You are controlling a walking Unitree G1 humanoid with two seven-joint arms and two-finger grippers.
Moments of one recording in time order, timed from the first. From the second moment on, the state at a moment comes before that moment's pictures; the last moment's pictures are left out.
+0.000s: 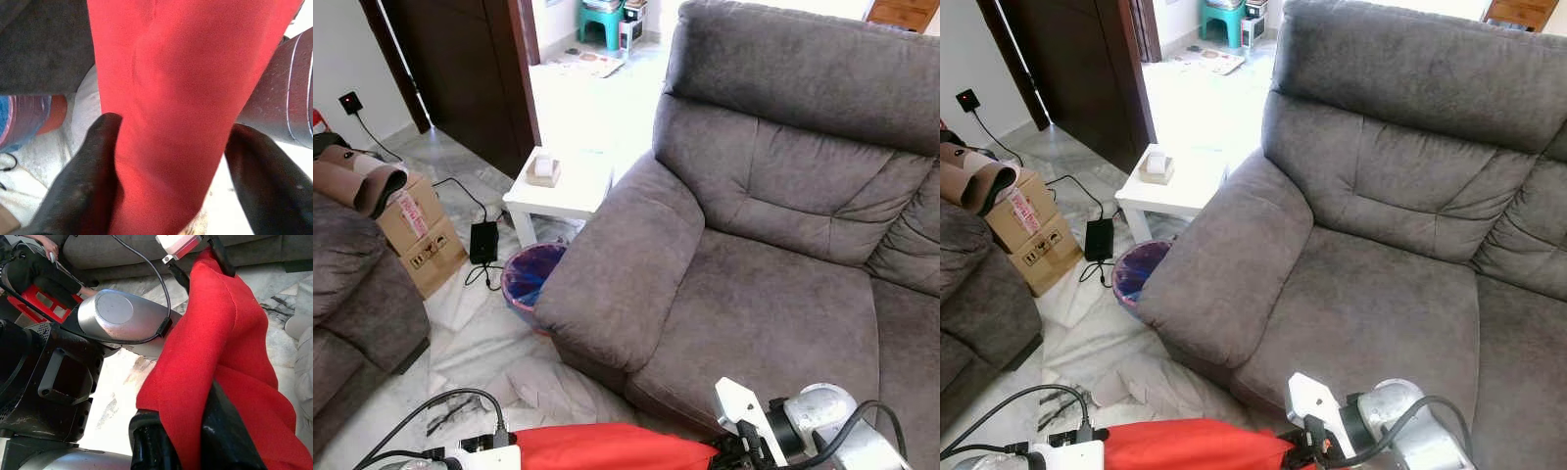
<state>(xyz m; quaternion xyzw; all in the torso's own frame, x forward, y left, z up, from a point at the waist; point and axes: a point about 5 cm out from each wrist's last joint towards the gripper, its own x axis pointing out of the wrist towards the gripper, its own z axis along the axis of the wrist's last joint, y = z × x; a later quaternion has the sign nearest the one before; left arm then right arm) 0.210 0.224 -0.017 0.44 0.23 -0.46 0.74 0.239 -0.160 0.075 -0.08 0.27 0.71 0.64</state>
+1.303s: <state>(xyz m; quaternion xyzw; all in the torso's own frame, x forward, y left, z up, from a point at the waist) 0.209 0.221 -0.019 0.44 0.23 -0.48 0.72 0.238 -0.155 0.072 -0.07 0.27 0.71 0.65</state>
